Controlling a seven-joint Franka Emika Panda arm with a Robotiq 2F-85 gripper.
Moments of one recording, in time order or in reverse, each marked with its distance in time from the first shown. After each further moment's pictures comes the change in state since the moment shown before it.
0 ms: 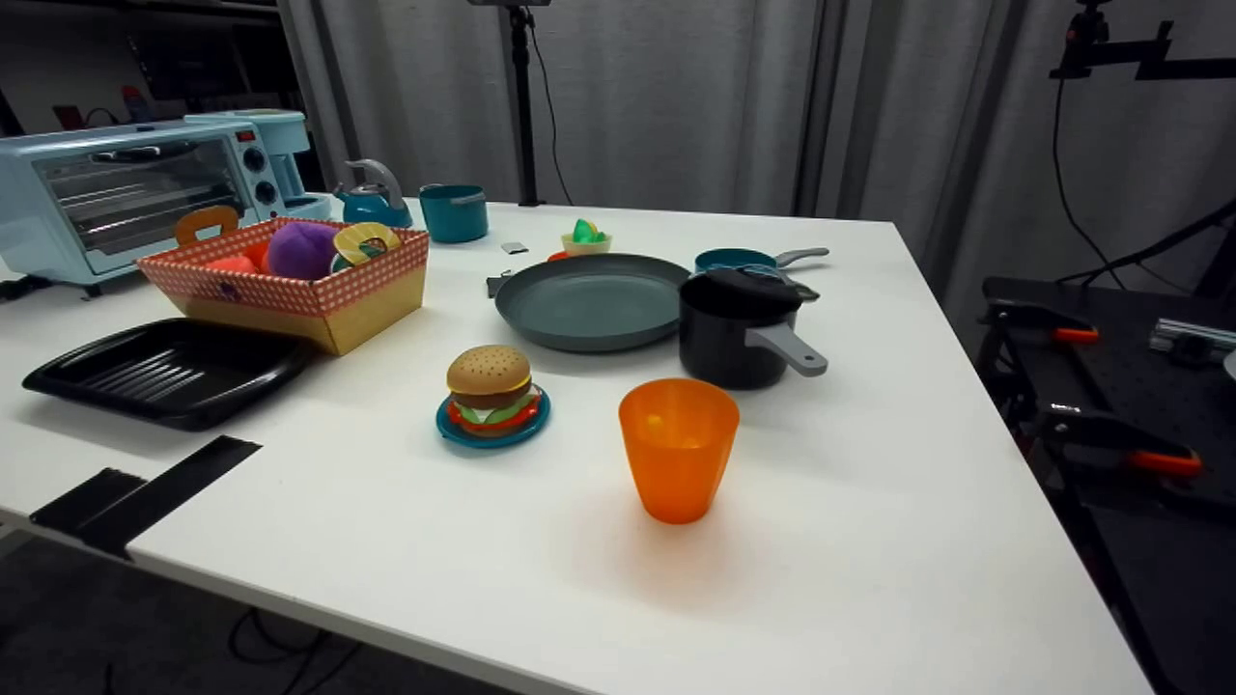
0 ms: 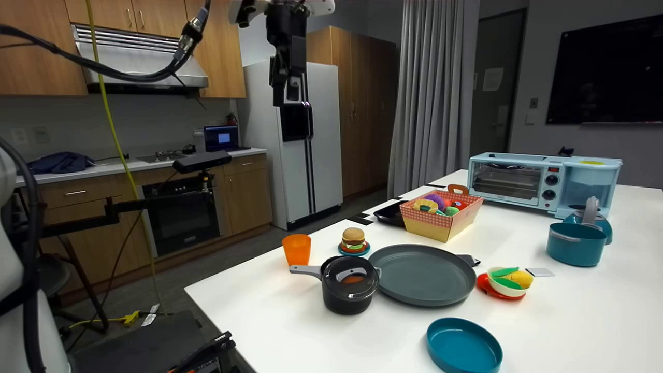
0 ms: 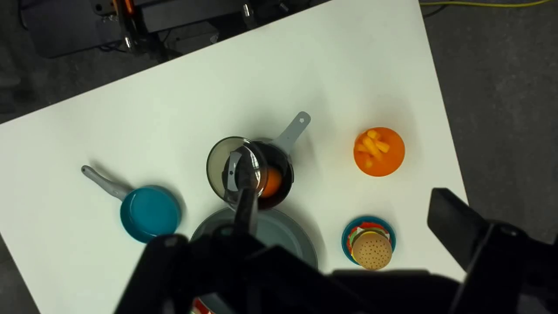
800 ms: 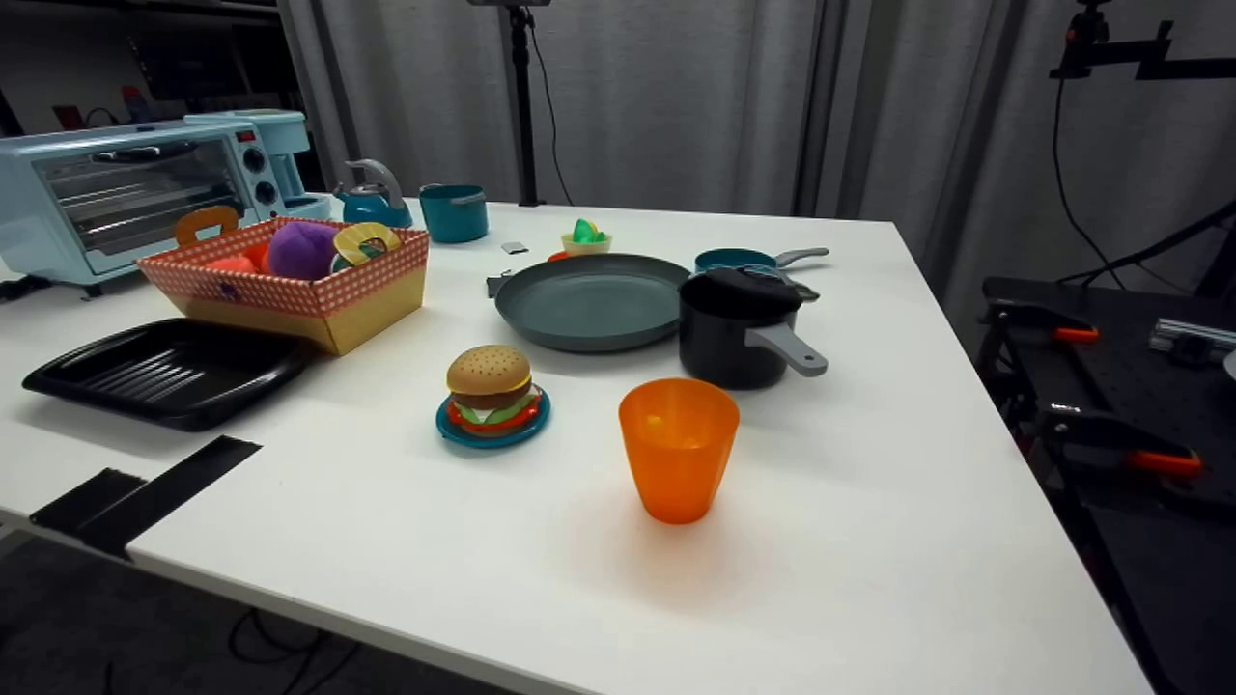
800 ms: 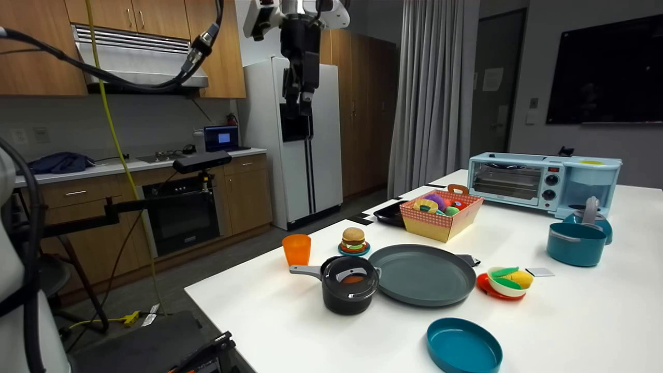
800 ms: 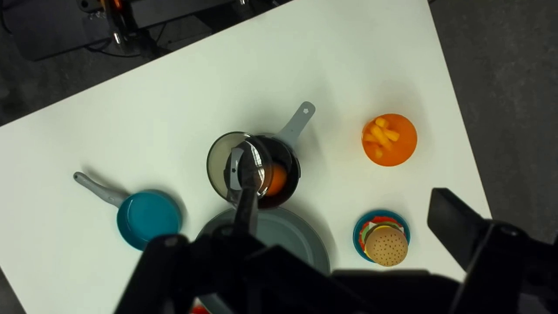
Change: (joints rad) arm 0.007 0.030 -0.053 -0.045 0.003 0.073 0.000
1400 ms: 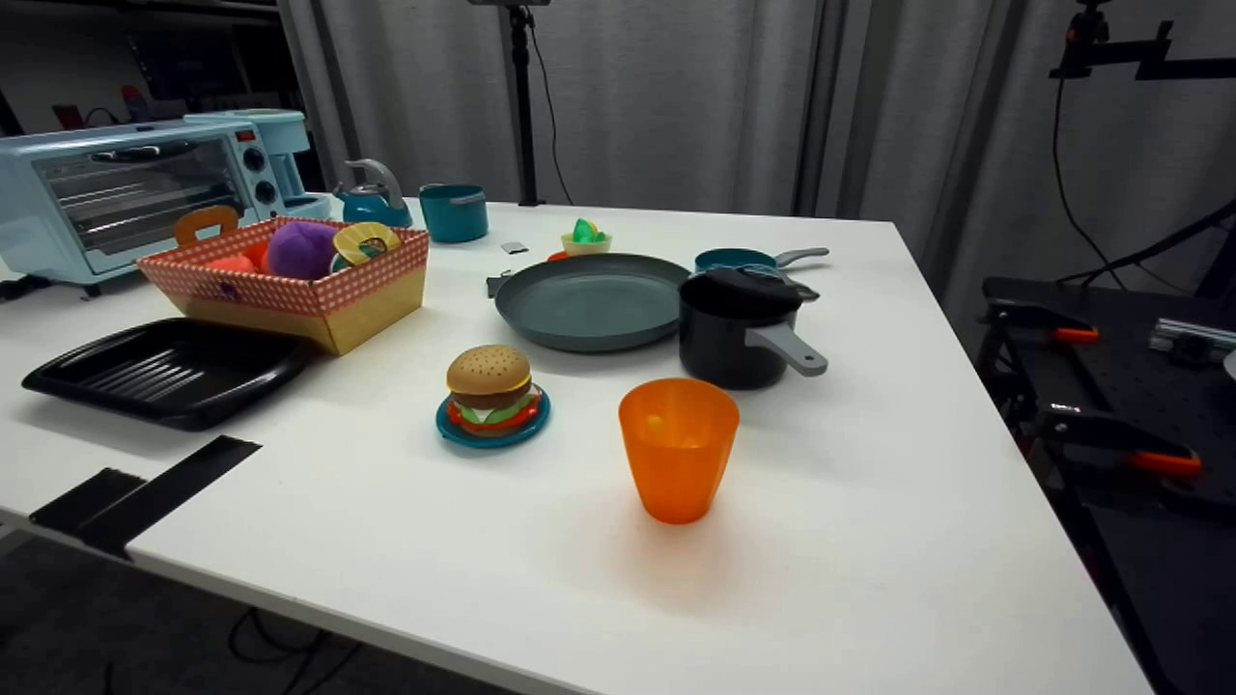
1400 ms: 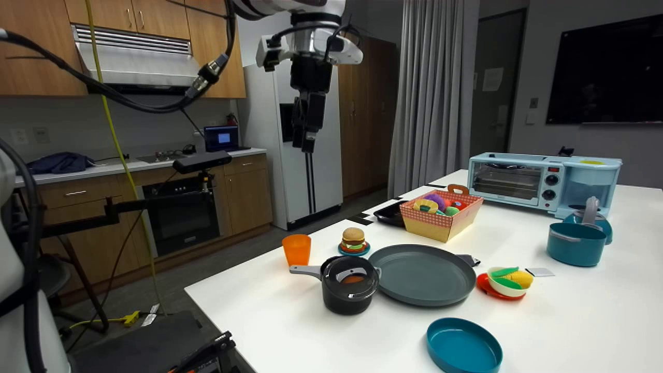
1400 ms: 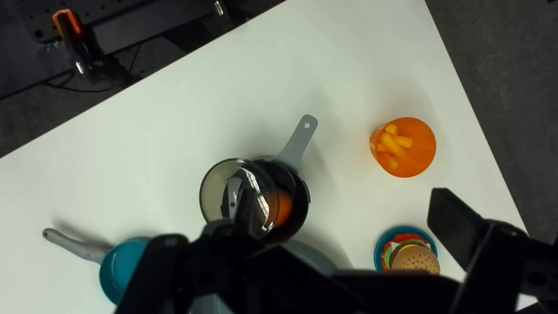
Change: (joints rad) arm 0.000 -0.010 -0.070 -0.186 0.085 0.160 -0.002
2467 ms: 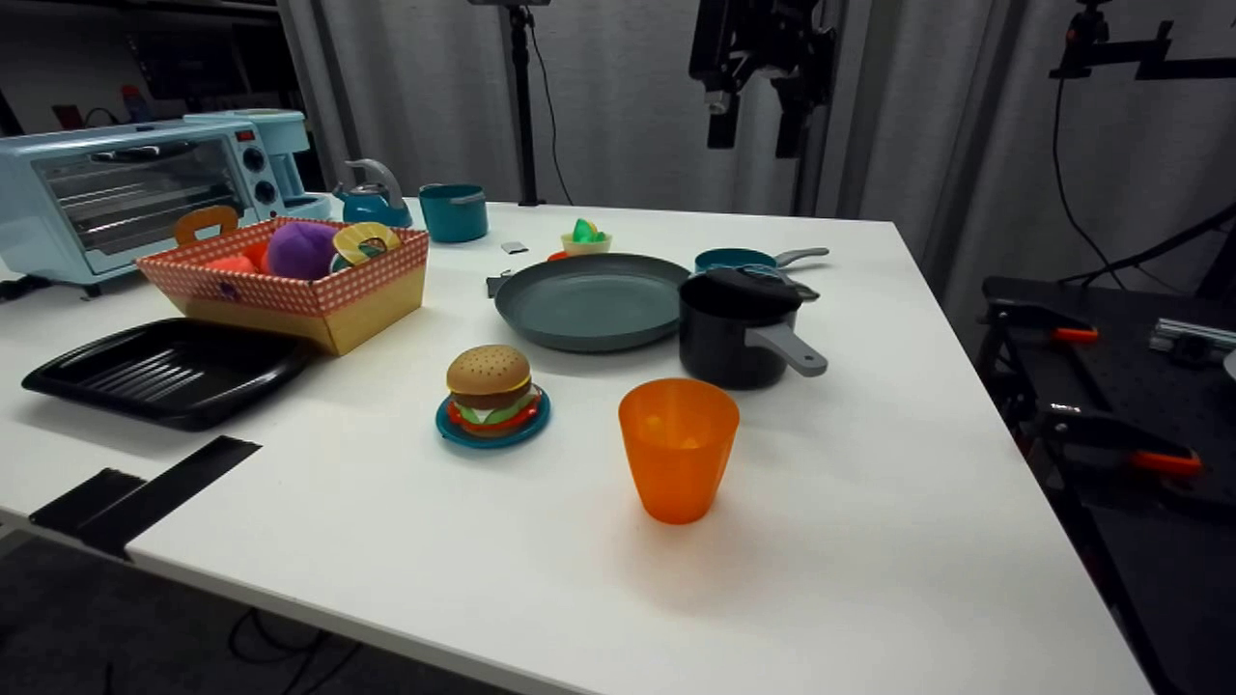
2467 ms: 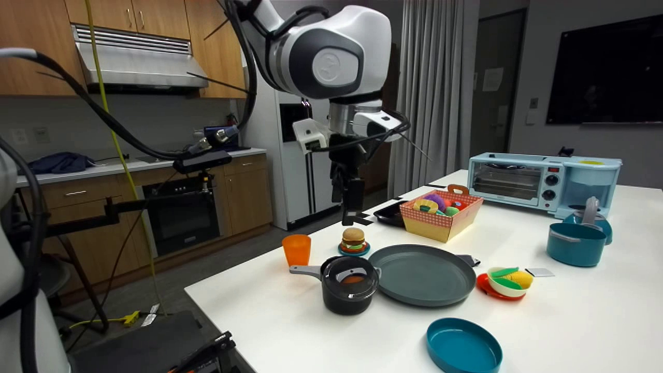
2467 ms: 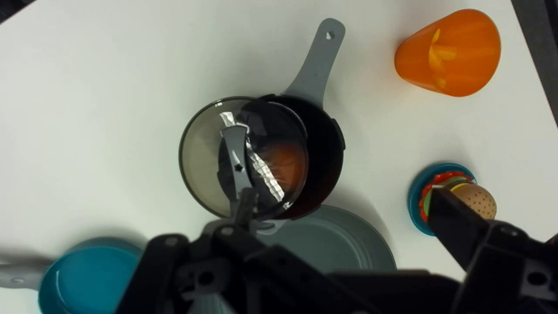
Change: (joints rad) arm -0.017 0.121 -0.143 -0.255 0.162 0.528 -0.235
